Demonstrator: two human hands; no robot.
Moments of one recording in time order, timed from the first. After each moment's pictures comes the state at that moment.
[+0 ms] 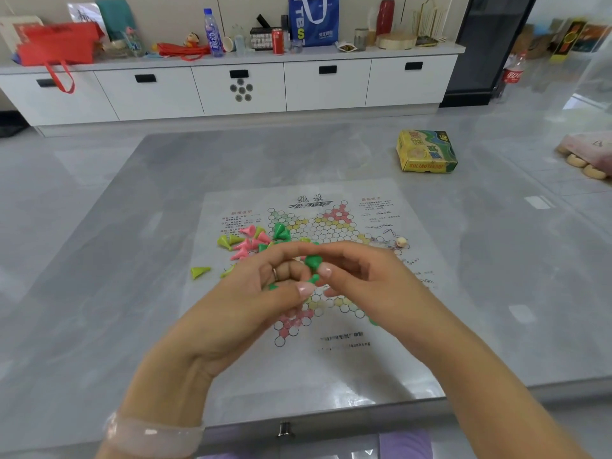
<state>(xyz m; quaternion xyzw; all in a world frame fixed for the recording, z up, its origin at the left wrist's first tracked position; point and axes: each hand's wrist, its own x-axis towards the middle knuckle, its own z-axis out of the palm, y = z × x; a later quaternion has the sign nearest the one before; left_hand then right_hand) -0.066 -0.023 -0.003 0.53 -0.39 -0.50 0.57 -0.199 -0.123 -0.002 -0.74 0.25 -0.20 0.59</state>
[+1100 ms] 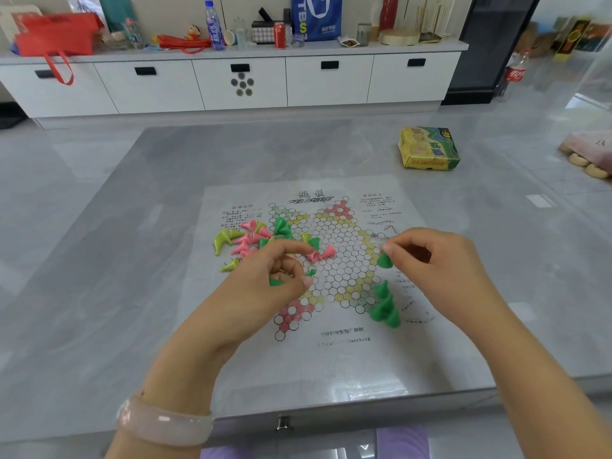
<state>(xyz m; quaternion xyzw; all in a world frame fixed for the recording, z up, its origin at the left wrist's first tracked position) -0.065 -0.030 -0.012 0.68 -0.42 -0.38 0.47 -0.233 -0.163 -0.012 -0.80 0.38 -0.28 0.36</state>
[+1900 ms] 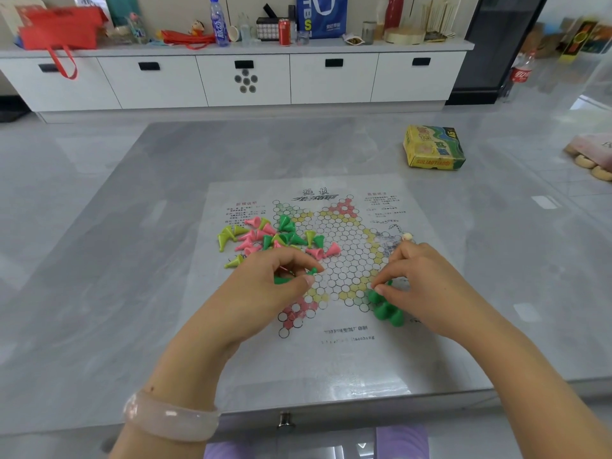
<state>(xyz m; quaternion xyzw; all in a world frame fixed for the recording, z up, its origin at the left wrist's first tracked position) -0.066 -0.029 -0.010 0.72 -0.43 -0.34 0.42 -0.229 -0.165 -0.033 -0.91 0.35 -0.08 0.21</state>
